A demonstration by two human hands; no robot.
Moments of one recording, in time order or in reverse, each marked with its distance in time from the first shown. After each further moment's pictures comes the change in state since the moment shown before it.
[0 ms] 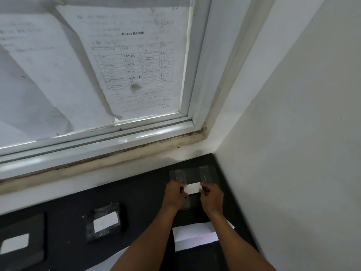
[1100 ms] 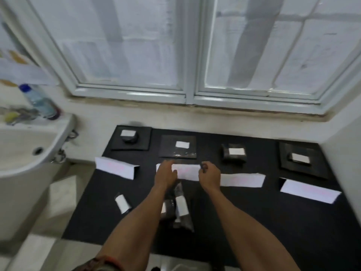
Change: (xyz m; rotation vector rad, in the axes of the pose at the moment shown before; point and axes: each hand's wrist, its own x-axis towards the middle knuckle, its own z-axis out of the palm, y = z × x) left_hand -0.396 -0.336 -0.281 0.068 0.476 -0.177; right_hand -0.440 -0.159 0.230 -0.033 -0.290 -0.402
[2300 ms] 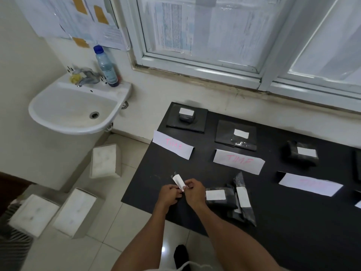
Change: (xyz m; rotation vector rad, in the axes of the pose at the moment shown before) left_hand -0.104 -0.217 -0.067 -0.813 -0.105 -0.699; right_hand -0.152 -0.064 0.250 -0.019 -0.358 0.031
